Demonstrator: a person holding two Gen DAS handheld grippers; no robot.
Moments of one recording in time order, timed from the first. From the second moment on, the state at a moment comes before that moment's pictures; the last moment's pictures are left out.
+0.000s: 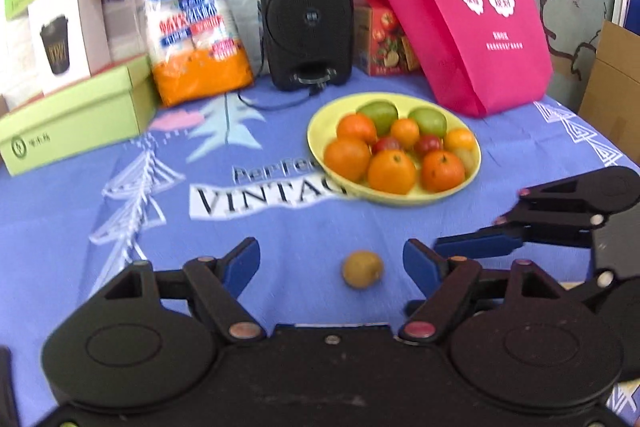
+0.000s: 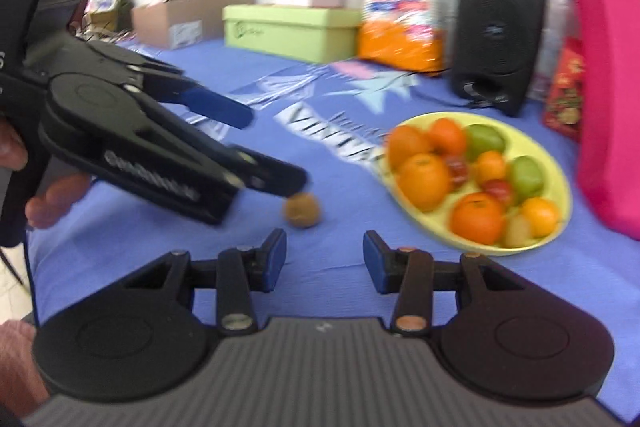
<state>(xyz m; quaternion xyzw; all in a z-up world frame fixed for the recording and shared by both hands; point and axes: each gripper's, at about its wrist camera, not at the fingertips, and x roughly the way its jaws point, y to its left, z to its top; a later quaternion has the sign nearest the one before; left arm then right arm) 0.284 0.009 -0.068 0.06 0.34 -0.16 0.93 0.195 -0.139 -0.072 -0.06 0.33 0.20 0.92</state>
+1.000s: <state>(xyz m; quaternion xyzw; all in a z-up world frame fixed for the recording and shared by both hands) 0.301 0.007 -0.090 -0.01 0.37 -0.20 0.91 0.221 -0.127 -0.087 -0.05 0.35 0.21 0.91</state>
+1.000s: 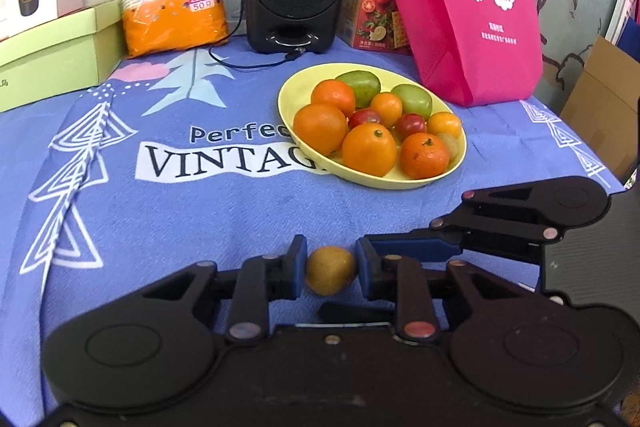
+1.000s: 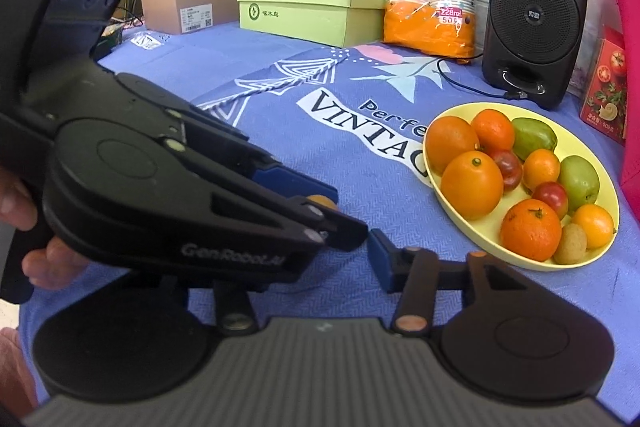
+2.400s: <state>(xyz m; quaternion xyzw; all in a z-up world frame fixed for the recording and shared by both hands) 0.384 -0.058 -0.029 0.01 0.29 -0.18 0.94 0.254 -0.239 -0.046 -0.01 0.28 0.07 0.96</state>
